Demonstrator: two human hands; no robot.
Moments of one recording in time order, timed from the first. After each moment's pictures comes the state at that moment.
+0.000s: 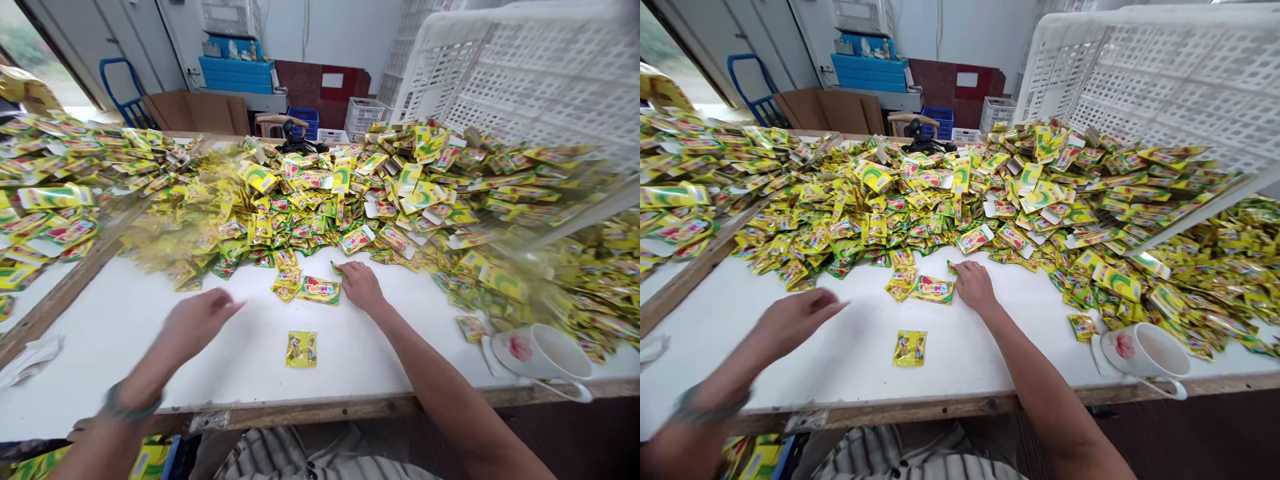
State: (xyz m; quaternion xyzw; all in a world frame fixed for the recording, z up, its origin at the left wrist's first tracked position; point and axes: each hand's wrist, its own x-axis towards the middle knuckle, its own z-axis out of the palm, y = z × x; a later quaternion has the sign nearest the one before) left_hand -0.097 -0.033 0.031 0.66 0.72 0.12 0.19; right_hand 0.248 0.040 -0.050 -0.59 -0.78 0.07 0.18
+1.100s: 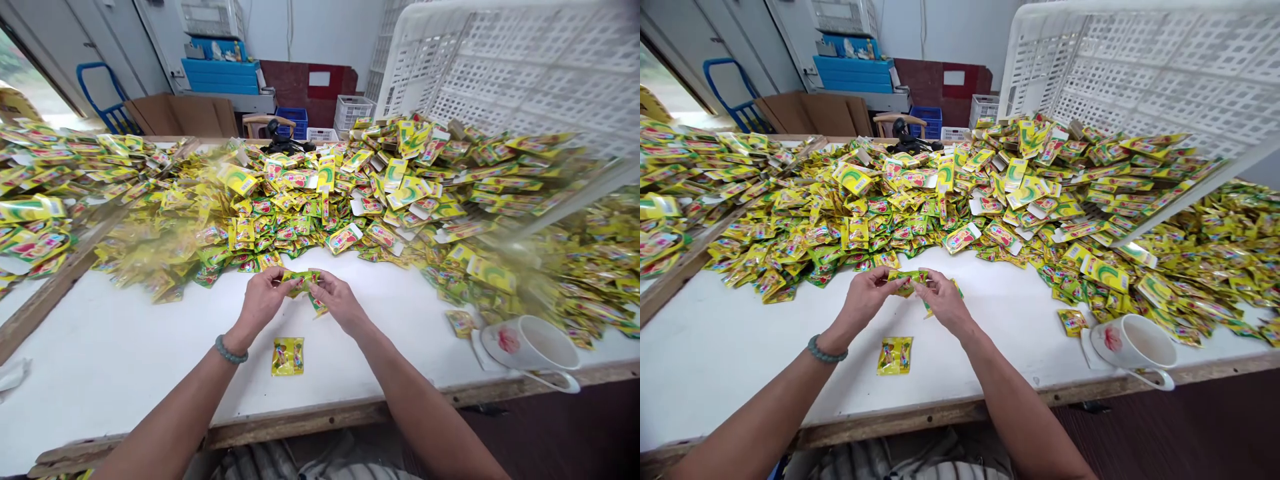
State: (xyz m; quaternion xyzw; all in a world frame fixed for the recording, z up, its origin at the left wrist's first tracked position) left_hand 0.033 0.020 -0.006 0.57 0.54 0.42 0.45; right_hand 0.203 0.002 -0.018 -0.45 -0.49 0.59 0.46
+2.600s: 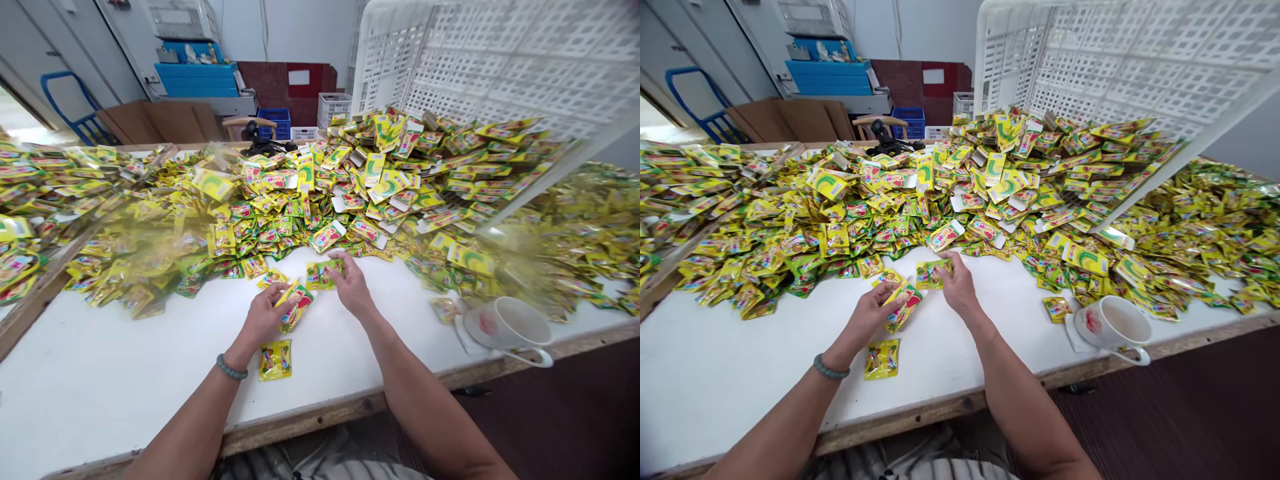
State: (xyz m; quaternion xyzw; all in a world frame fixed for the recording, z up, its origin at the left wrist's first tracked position) left_hand 0.050 0.002 -0.033 0.50 0.52 0.37 0.58; right_hand 0.259 0.017 -0.027 -0.58 -0.57 0.31 0.49
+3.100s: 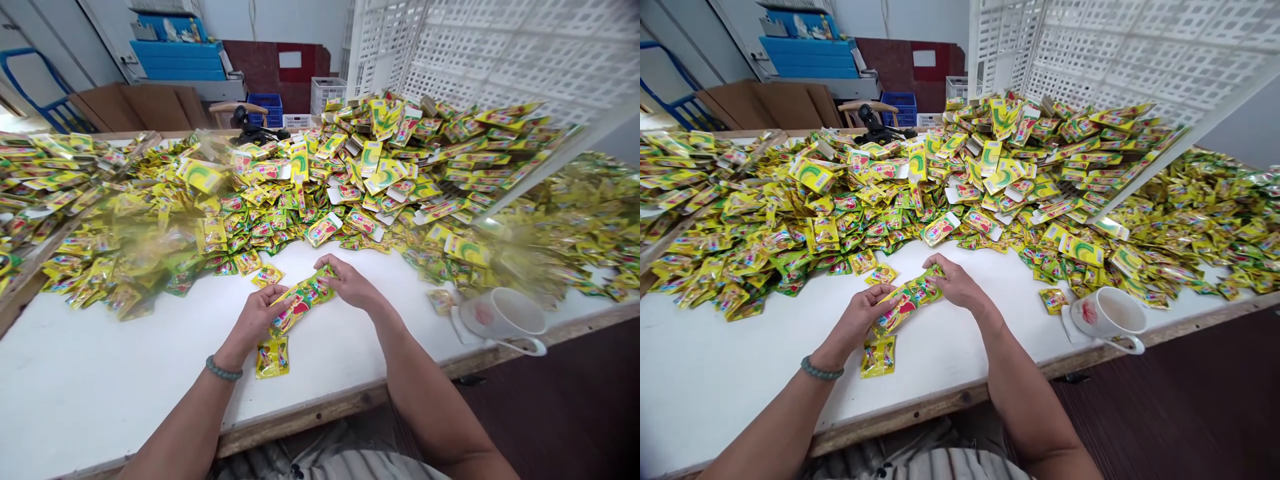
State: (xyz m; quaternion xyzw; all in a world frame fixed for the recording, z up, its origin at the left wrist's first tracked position) left_hand 0.050 -0.004 -0.025 0.37 0.49 0.35 0.71; right_hand 0.276 0.015 -0.018 -0.50 -0.66 0.44 0.34
